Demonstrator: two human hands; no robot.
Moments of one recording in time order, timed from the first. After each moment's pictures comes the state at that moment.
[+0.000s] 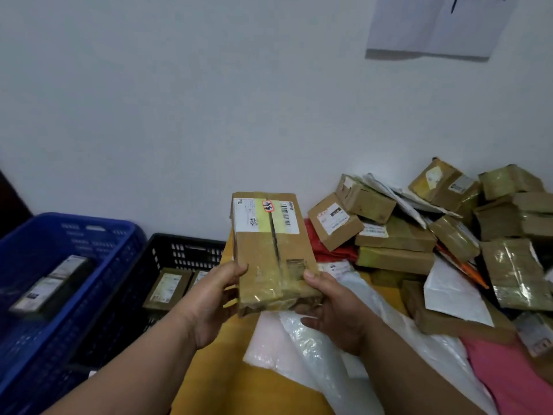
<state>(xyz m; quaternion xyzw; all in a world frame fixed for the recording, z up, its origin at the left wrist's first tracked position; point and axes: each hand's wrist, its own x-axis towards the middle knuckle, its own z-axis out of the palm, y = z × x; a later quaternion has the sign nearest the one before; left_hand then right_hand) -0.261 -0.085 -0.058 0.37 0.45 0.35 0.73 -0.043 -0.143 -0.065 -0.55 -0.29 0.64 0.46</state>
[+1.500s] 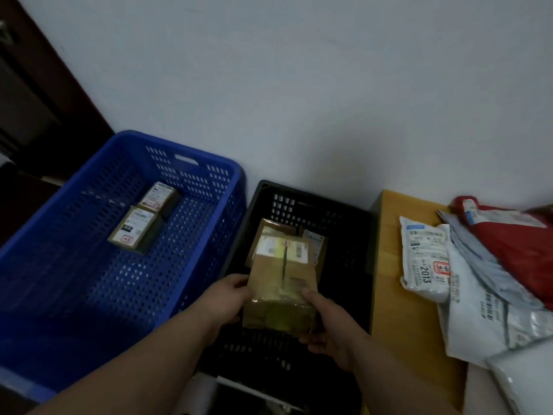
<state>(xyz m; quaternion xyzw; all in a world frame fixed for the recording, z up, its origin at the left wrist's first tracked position) -0.544 0.147 -0.225 0.34 0.69 0.12 0.63 -0.337 0.110 -0.263 -0.69 -0.14 0.69 0.16</state>
